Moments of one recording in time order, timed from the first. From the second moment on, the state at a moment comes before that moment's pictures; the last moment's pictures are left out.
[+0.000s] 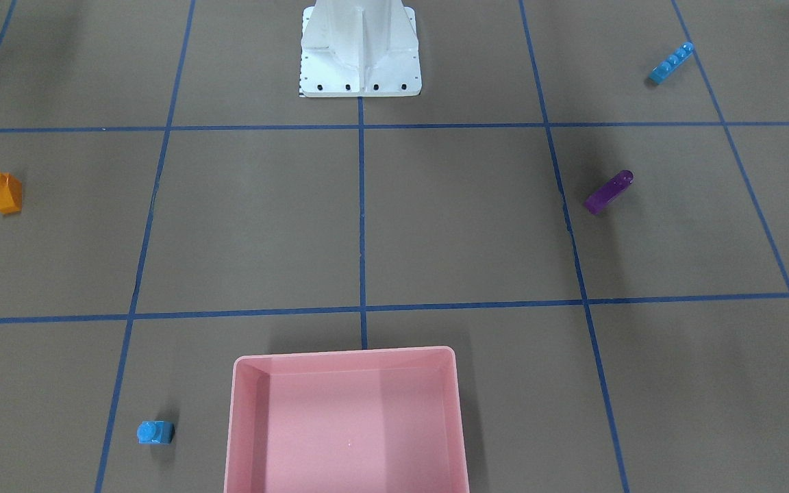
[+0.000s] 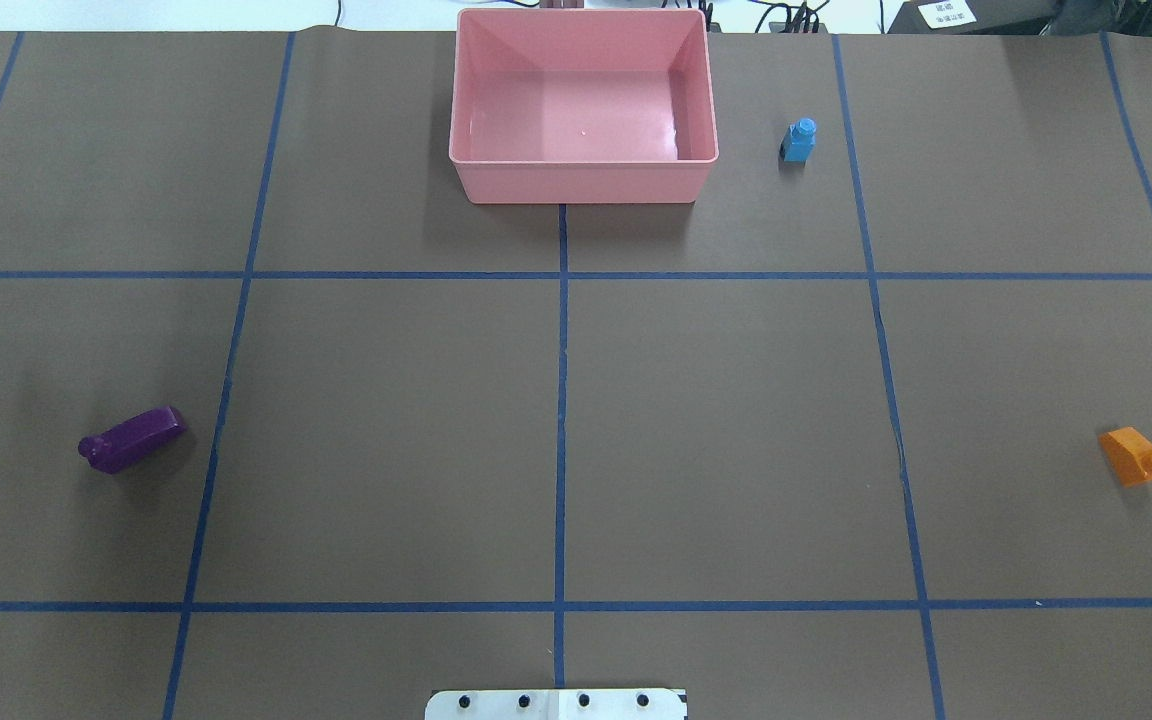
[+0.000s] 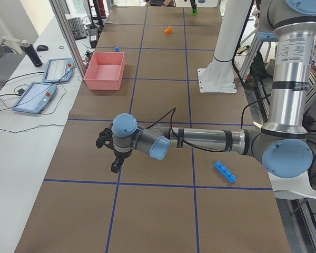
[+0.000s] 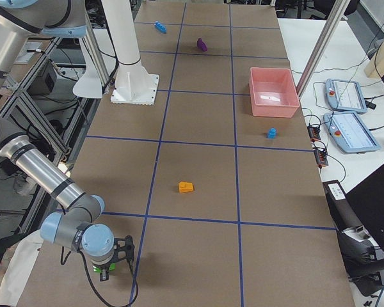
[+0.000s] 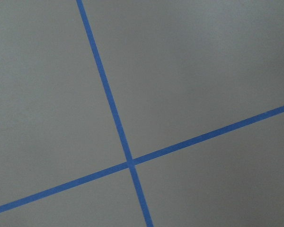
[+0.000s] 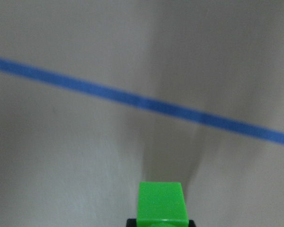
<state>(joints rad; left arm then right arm) -1.43 -1.61 -1.58 -1.95 -2.34 -0.06 1.62 -2.14 1.51 -1.14 2.28 -0.37</state>
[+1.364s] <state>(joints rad) -0.86 -1.15 -1.98 -1.96 -2.16 -0.24 1.20 -0.97 1.37 -1.46 2.45 0.72</state>
